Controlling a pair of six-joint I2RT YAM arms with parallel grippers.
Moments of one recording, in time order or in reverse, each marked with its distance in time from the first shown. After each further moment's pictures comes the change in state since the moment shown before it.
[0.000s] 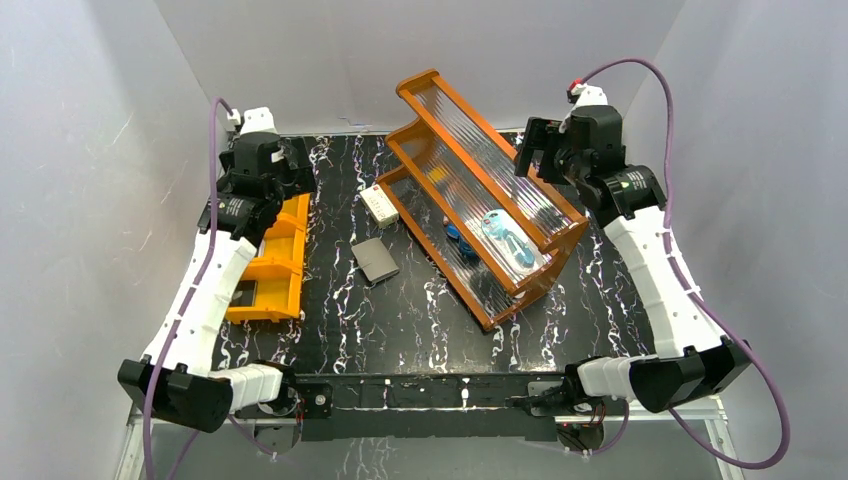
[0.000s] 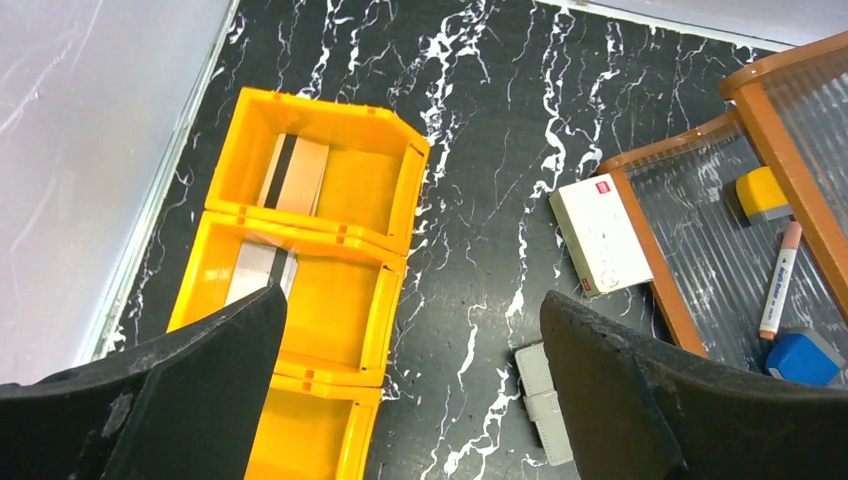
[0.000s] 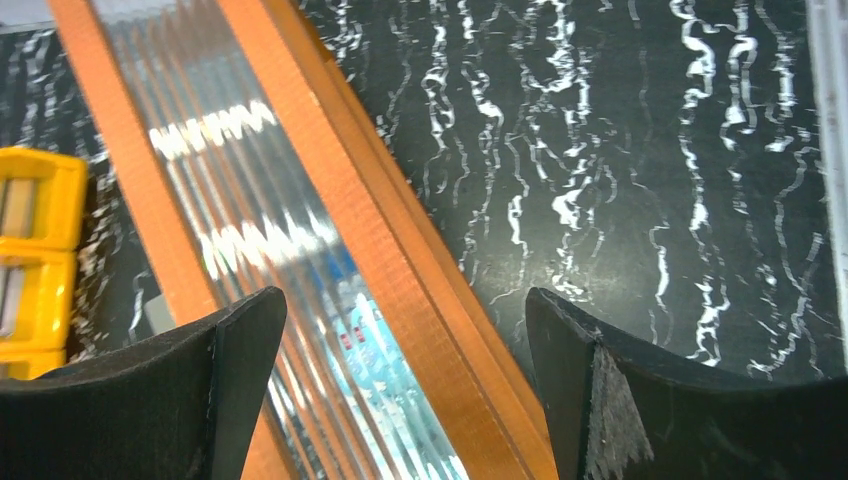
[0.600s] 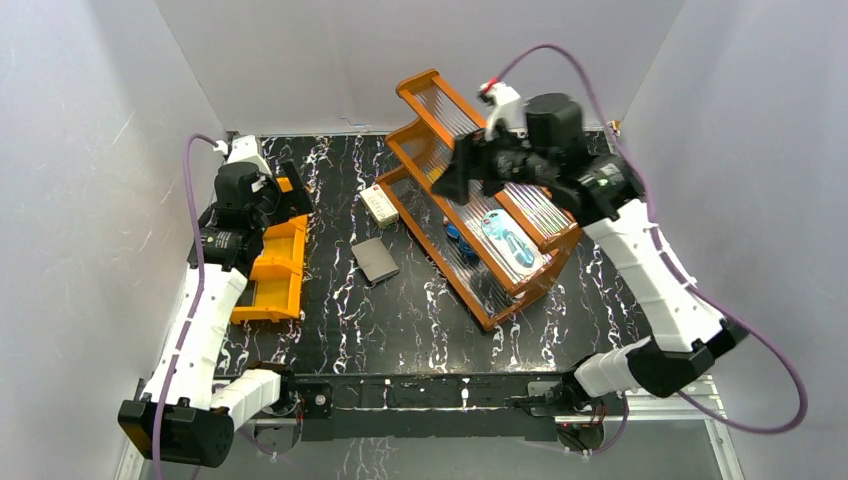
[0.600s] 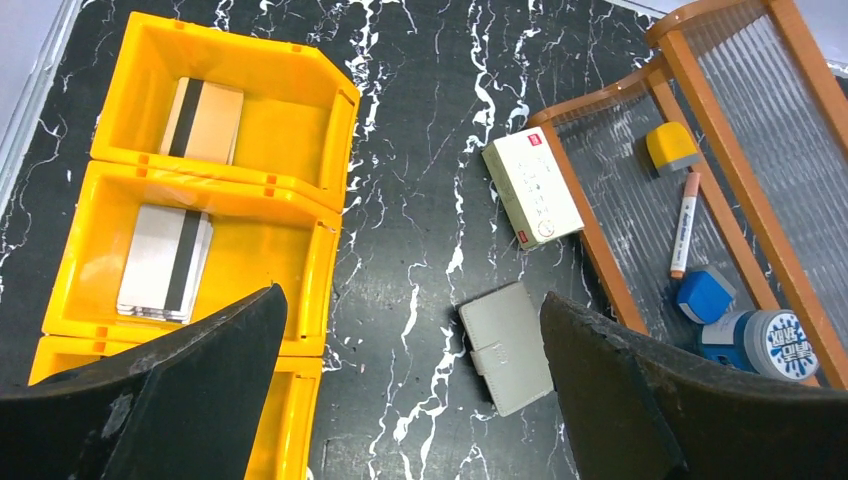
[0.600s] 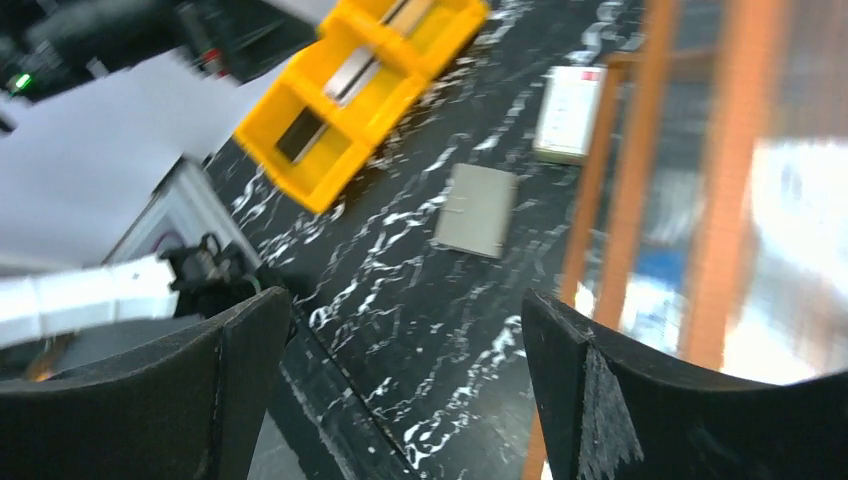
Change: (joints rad) left arm 0.127 -0.185 -0.266 0.114 0.286 -0.071; right arm 0.206 0.059 0.215 -0.068 -0.551 -0.043
